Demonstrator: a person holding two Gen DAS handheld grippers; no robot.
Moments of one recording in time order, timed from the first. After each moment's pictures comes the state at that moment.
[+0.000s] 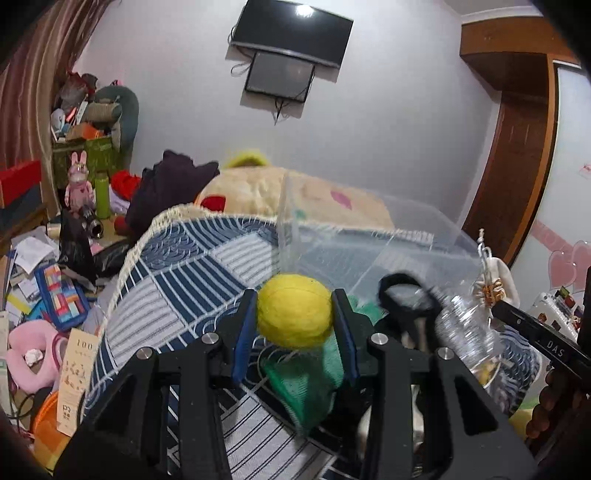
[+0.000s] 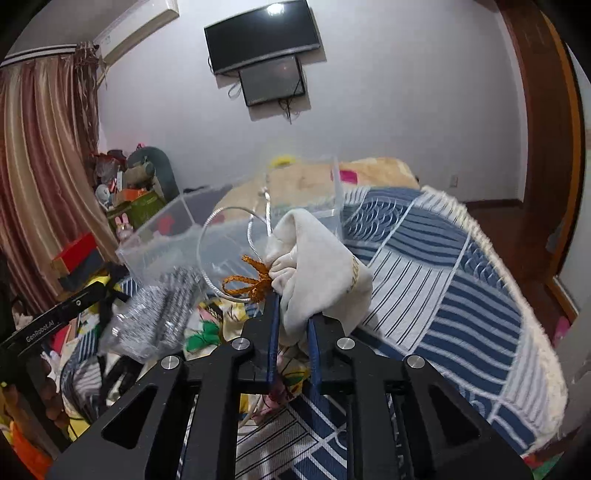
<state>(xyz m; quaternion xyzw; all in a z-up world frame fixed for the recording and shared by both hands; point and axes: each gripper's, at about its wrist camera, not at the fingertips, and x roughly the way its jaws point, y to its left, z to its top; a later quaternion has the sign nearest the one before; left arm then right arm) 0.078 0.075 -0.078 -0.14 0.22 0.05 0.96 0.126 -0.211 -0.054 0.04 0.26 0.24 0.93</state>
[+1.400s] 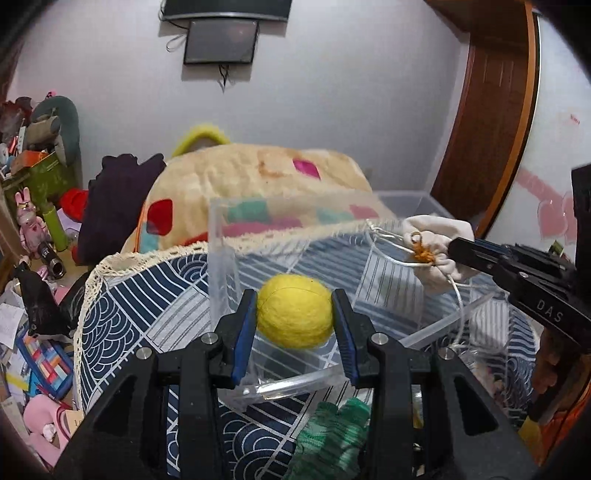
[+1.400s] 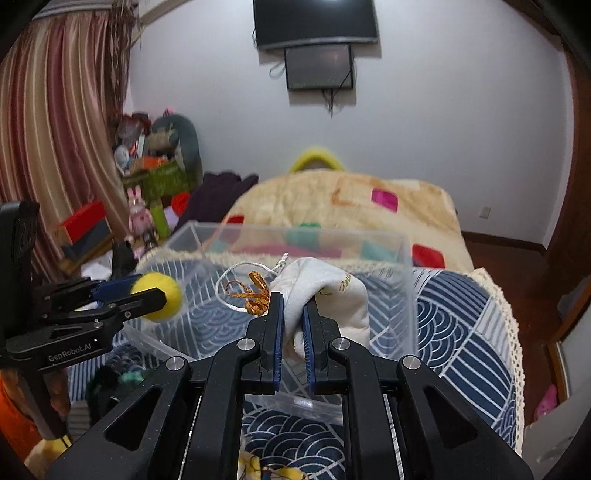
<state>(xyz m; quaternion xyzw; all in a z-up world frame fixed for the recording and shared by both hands) 0.203 0.059 -0.051 -0.06 0.32 -0.03 0.94 0.215 -0.141 -0.027 -0.06 0.29 0.30 0.91</state>
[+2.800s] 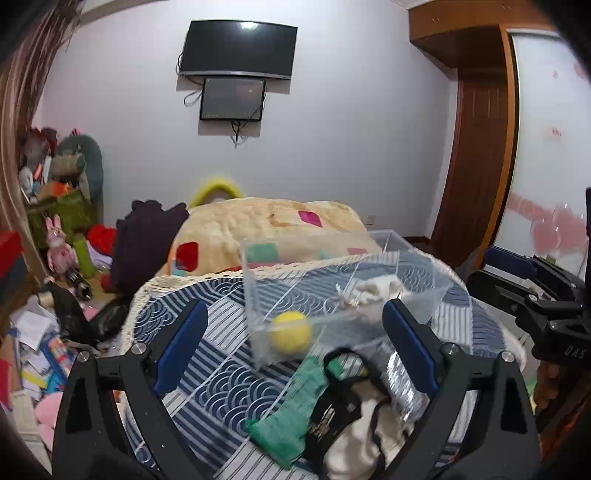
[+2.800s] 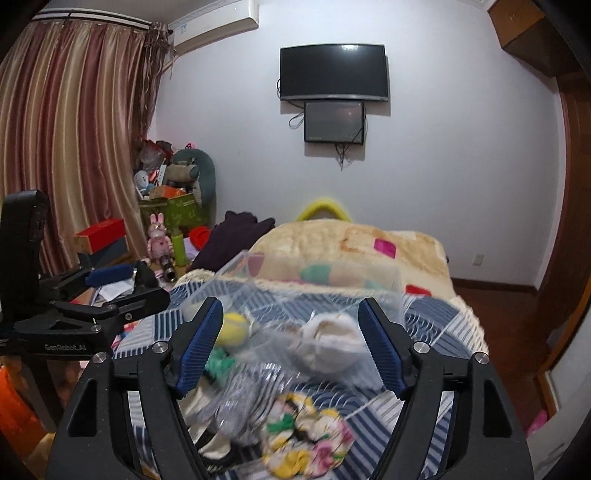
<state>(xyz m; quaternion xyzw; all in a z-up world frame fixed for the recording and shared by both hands) 0.088 0.051 -0.009 -0.05 0.21 0.00 0.98 0.126 -0.156 0.006 -0.06 0.19 0.31 0.93</state>
